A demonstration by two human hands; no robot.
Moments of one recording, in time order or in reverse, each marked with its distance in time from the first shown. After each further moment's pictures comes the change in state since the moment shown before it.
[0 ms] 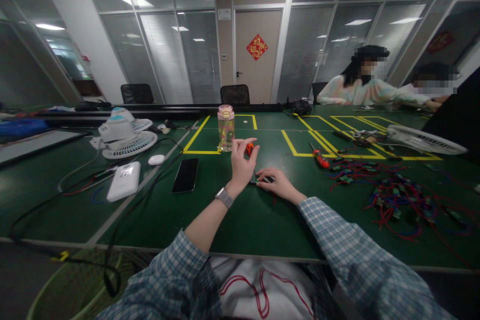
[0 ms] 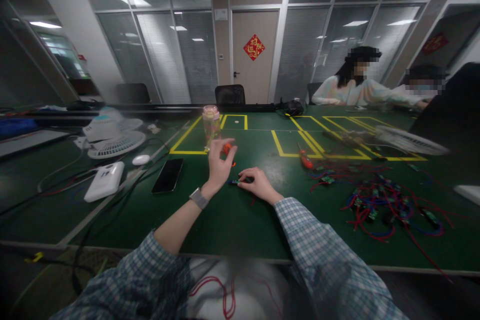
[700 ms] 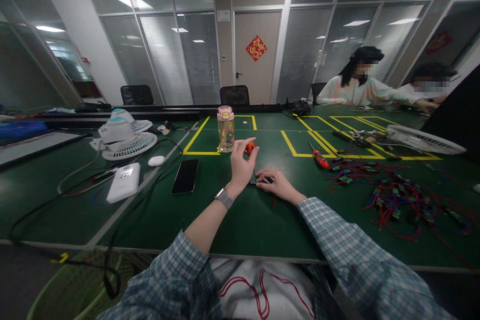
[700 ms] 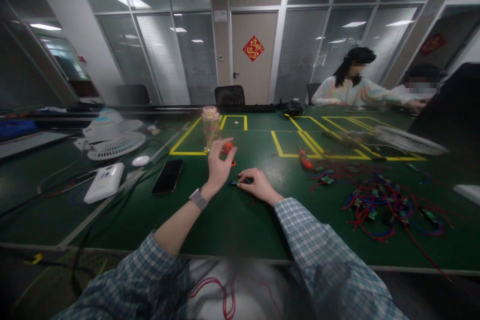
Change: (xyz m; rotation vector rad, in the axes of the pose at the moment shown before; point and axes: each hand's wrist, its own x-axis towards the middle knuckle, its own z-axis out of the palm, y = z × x) left_hand -0.001 -0.004 0.002 -0.078 -0.015 -0.021; right_hand 0.000 -0.004 -0.002 0.005 -0.014 0.004
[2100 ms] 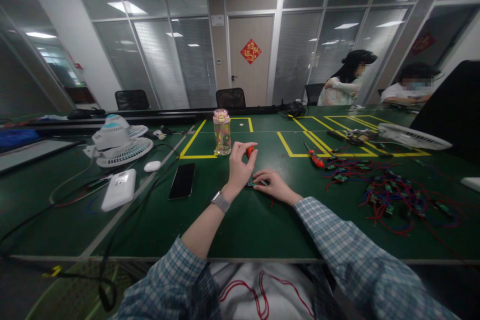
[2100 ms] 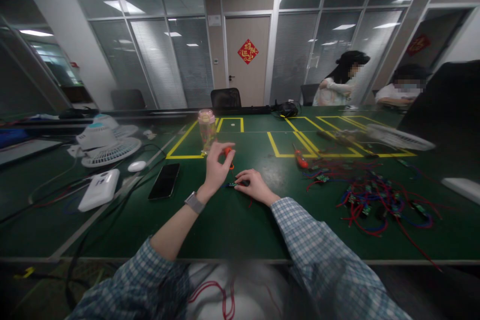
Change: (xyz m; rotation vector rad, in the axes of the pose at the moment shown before) left_hand 0.005 0.013 -0.006 0.020 -0.093 0.068; right_hand 0.000 0.004 0.003 -0.083 -0.001 -0.040
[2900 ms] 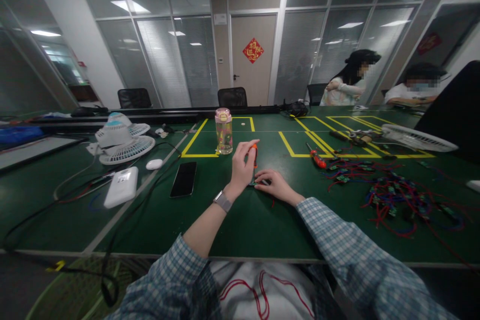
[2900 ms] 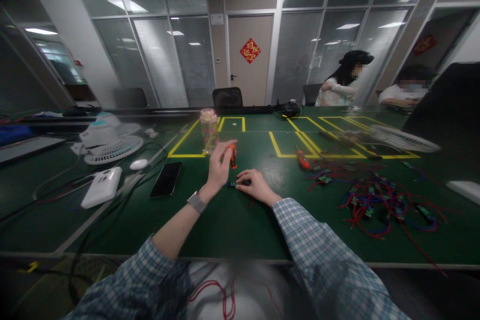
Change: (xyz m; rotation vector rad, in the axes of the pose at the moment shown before) left_hand -0.002 -0.003 0.002 -0.099 -0.055 -0.051; right_hand 0.000 -0.001 0.000 0.012 0.004 0.016
